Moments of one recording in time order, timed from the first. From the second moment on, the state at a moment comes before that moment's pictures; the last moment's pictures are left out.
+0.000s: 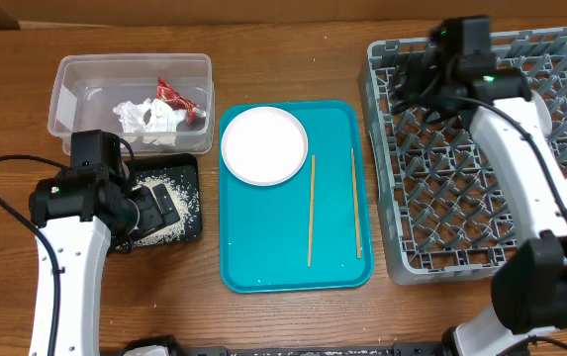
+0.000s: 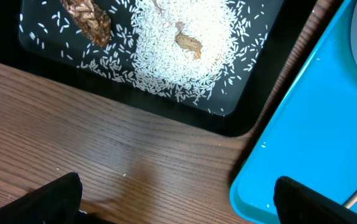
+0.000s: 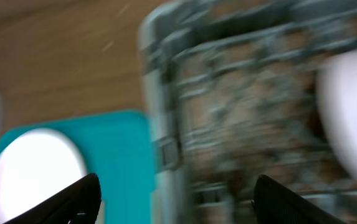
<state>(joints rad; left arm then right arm) 0.13 1.27 1.13 -1.27 -0.01 -0.36 0.11 1.78 1.58 -0.76 -0.13 0.28</state>
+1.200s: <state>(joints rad) 0.13 1.27 1.13 -1.27 -0.01 -0.36 0.47 2.14 1.57 -0.61 -0.11 0.39</state>
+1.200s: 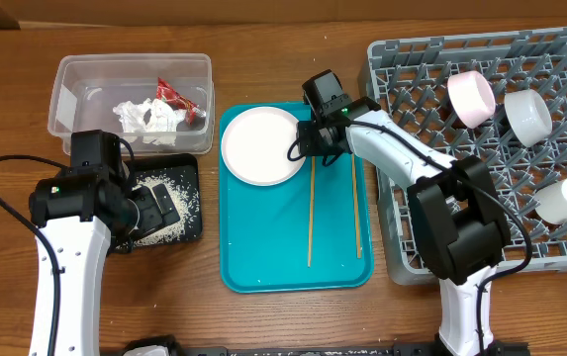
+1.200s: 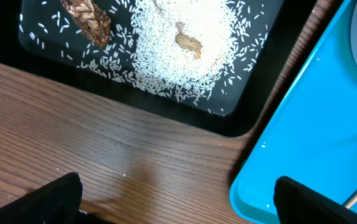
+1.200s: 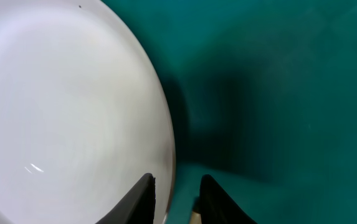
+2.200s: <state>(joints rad) 0.13 1.27 1.13 -1.27 -0.01 -0.36 0.47 2.15 1.55 -0.63 -0.11 0.39</state>
